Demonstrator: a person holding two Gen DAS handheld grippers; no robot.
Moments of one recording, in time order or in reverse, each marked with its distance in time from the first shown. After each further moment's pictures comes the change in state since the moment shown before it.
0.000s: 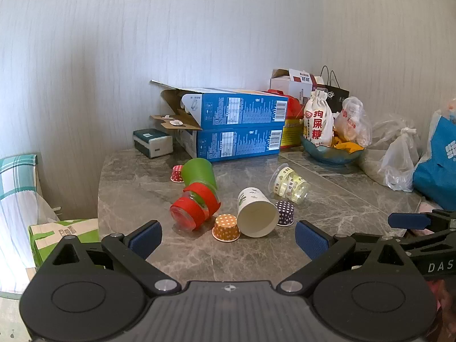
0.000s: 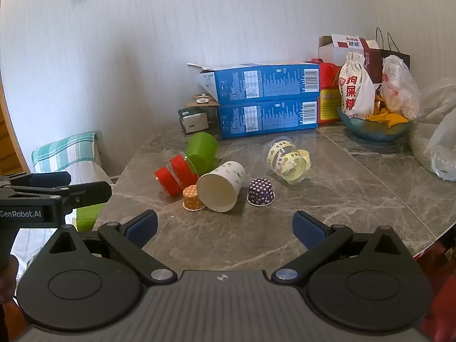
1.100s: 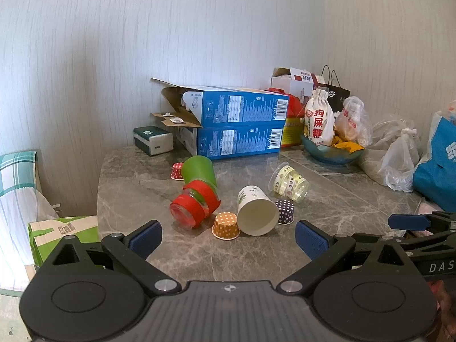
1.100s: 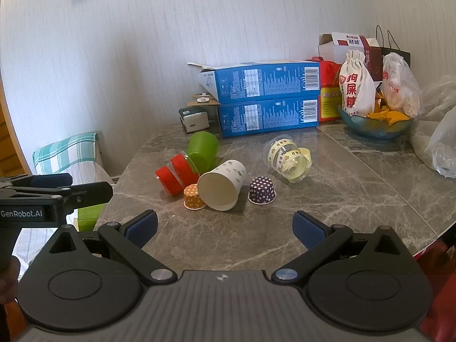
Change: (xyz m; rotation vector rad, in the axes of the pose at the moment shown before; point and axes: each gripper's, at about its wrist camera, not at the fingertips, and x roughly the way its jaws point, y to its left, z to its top) left arm 0.002 0.002 0.000 -0.014 0.008 -0.004; right arm 0.000 -0.002 -0.002 0.006 0.000 0.007
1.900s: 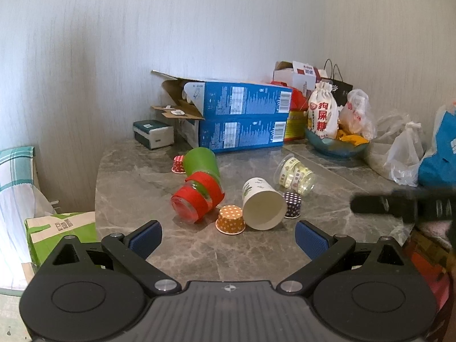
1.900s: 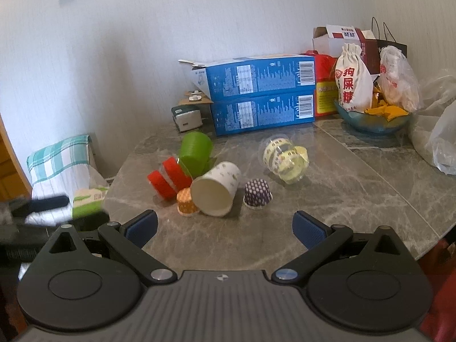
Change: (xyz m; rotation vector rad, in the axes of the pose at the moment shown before) left arm 0.023 0.008 -0.009 0.002 0.018 0.005; right arm 0.019 -0.005 0.020 0.036 0.028 -0.012
